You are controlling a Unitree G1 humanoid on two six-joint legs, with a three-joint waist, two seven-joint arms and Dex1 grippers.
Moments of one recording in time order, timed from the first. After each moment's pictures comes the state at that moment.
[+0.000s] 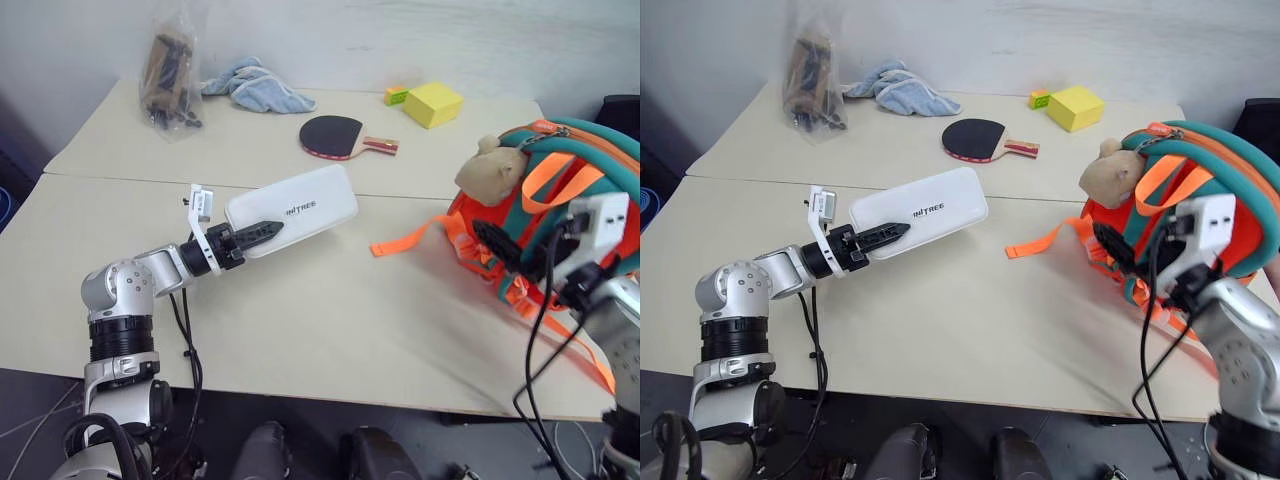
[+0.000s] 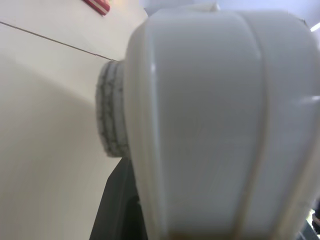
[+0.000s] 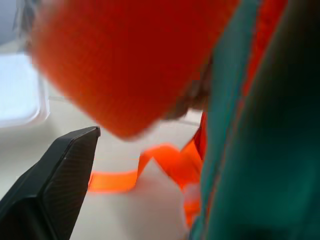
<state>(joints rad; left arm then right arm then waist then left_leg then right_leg) -0.67 0.44 0.32 0.25 -0.74 1.07 -0.76 -0.34 -0.57 -0.45 -0.23 0.69 0.70 0.39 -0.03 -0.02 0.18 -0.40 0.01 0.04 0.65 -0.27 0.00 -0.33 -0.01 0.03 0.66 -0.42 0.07</state>
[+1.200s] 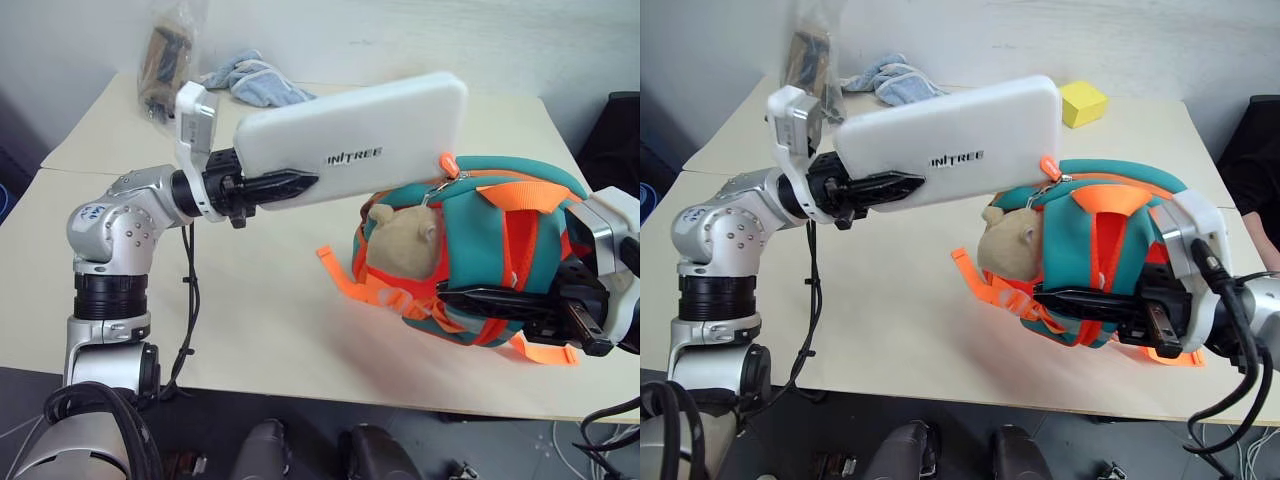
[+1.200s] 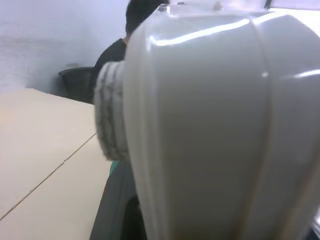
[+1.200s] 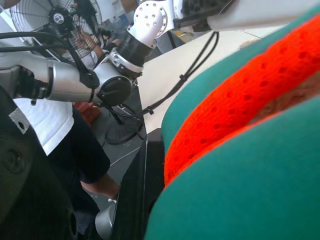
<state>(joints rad) -0.91 0.56 0.07 0.14 -0.70 0.70 -1.19 -0.16 -1.01 -0.51 -0.53 1.47 1.00 0.85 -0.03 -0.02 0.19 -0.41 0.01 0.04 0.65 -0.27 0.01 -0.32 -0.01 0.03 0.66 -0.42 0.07</state>
